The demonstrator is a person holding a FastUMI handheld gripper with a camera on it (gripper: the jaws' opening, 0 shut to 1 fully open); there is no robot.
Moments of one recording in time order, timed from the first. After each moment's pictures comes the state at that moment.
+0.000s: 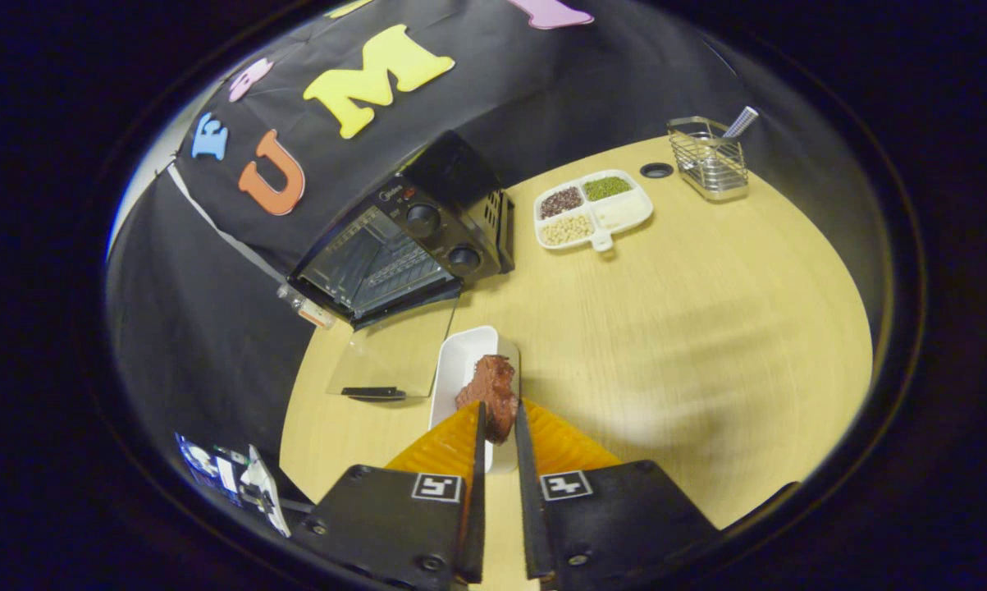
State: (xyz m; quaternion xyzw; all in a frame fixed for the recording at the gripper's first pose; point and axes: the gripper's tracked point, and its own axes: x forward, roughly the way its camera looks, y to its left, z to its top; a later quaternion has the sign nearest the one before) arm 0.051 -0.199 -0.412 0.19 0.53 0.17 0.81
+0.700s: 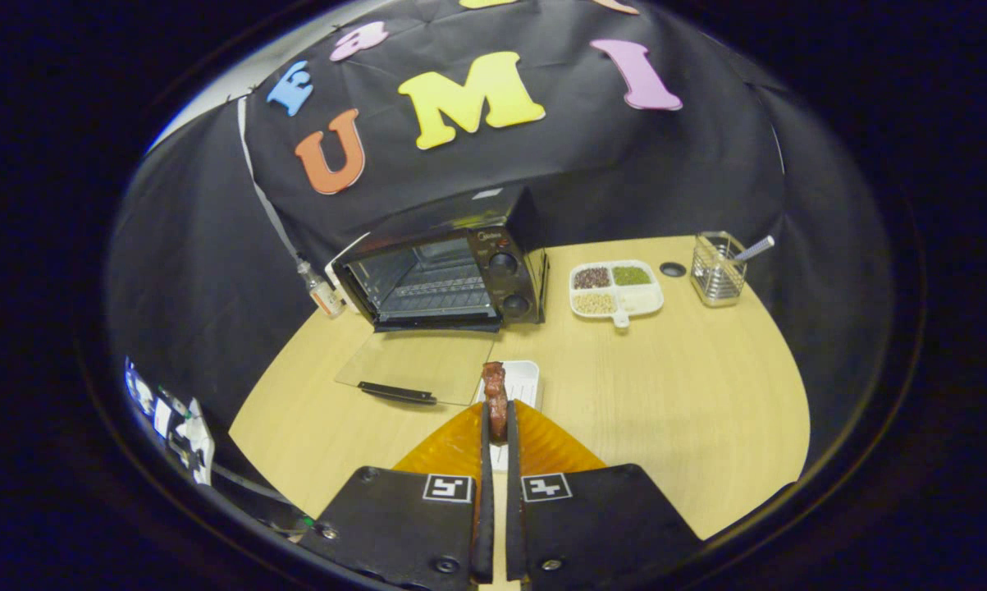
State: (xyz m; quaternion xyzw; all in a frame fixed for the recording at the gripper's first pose) arm 0.030 -0.166 -0.323 0.01 0.42 0.18 0.89
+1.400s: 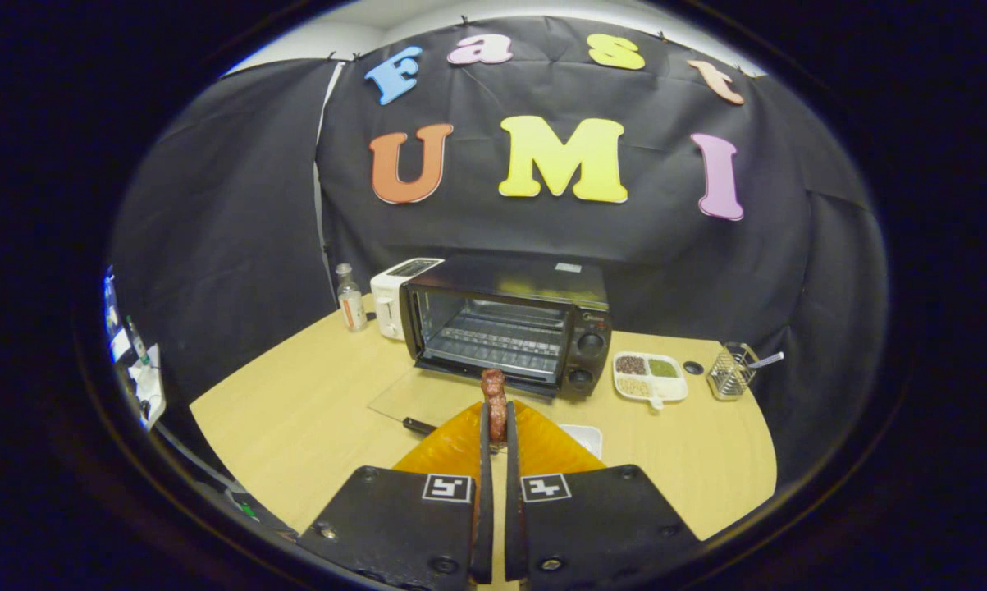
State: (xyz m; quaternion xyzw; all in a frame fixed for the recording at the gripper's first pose) arm 0.017 -0.032 -0.299 -0.07 0.31 0.20 0.93
